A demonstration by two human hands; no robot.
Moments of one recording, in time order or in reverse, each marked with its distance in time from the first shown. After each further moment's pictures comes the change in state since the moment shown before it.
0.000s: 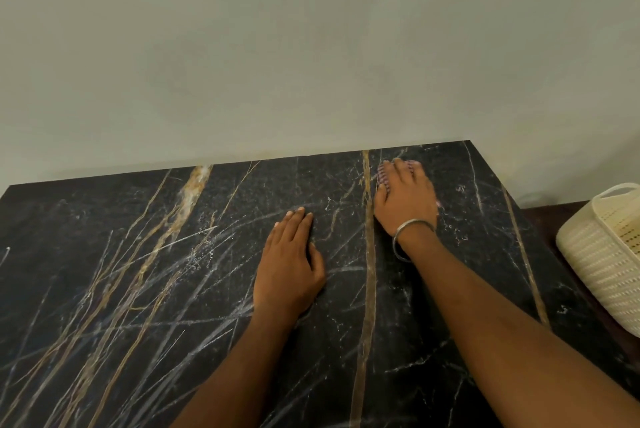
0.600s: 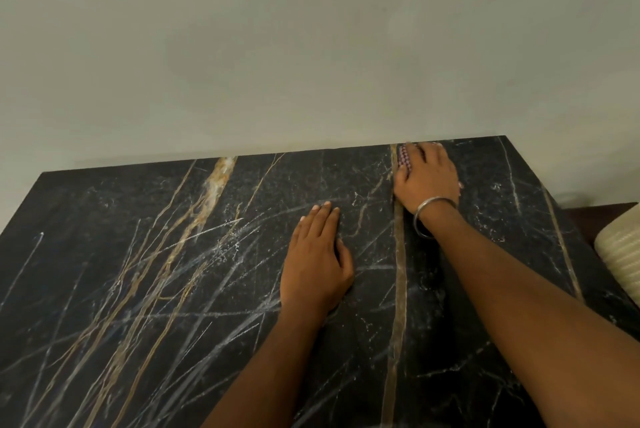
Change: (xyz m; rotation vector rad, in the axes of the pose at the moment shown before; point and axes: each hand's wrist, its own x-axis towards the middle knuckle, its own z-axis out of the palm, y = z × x) left_hand 0.000 -0.001 0.001 0.007 0.010 0.001; right_hand 0.031 -0.013 0.006 0.020 0.038 -0.029
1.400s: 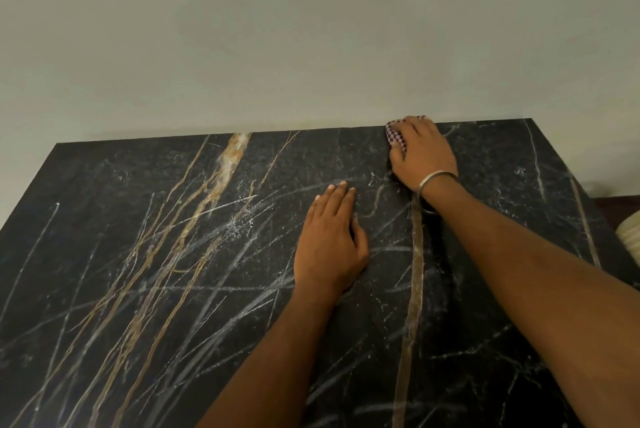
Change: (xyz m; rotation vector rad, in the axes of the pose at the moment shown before) left_hand 0.000 -0.002 0.002 0.001 -0.001 0.009; right_hand 0.018 -0.021 0.012 0.077 0.007 -0.205
